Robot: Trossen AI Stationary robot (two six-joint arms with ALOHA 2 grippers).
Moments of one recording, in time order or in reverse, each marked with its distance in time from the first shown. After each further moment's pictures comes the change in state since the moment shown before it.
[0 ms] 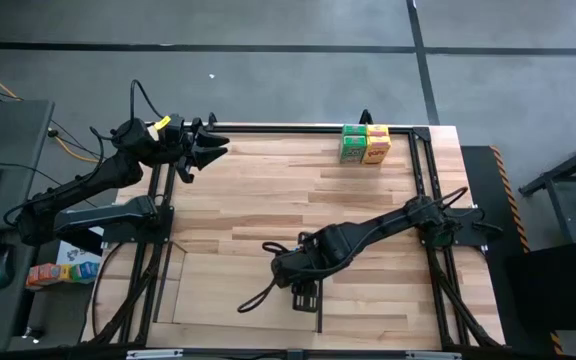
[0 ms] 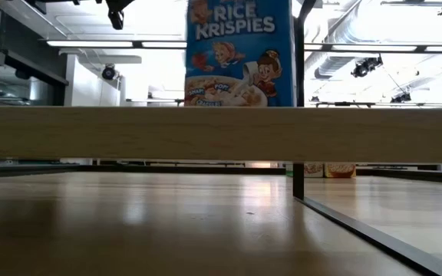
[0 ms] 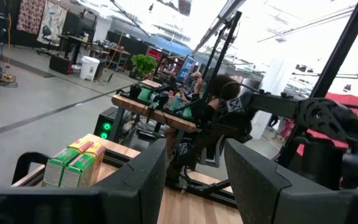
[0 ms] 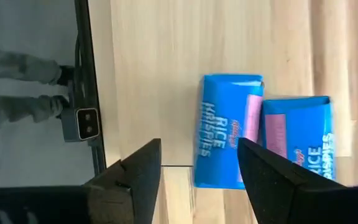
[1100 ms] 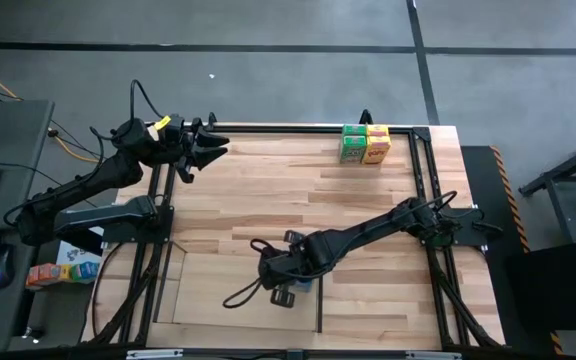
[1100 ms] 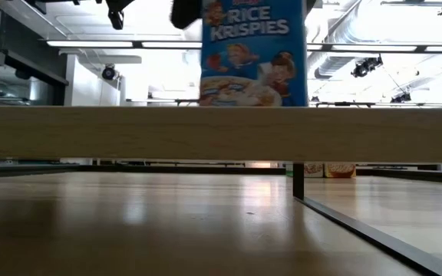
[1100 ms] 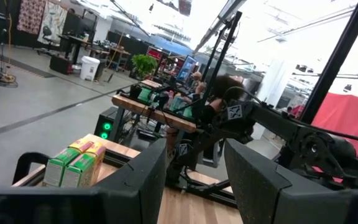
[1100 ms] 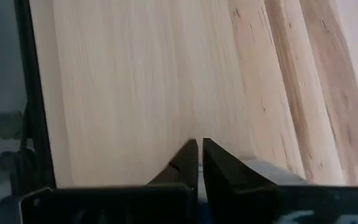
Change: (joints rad) left arm 0.000 0.000 0.000 0.000 0.000 0.000; right arm -0.019 0.060 -0.109 0.235 0.172 0.037
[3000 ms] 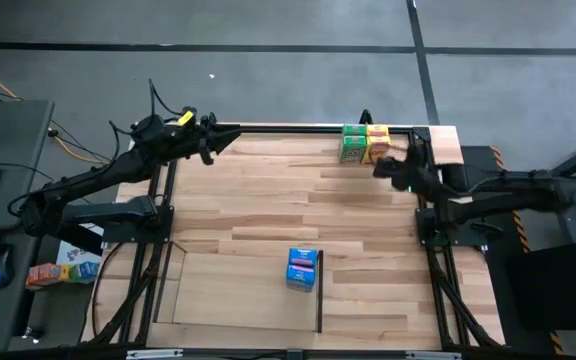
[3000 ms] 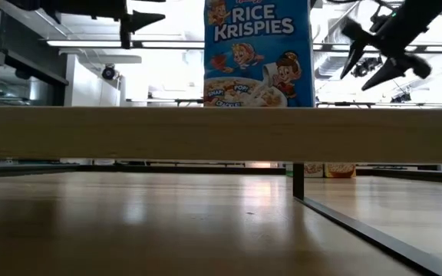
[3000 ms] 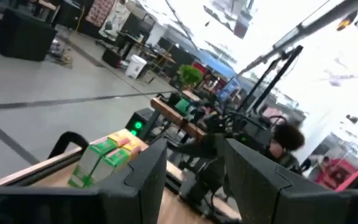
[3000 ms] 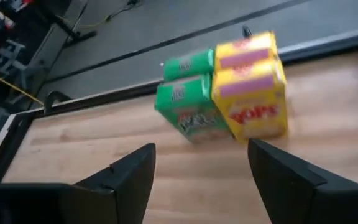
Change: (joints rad) left arm -0.007 0.161 0.000 0.110 -0.230 -0.184; right arm -0.490 -1.427 -1.492 0.370 0.614 0.709
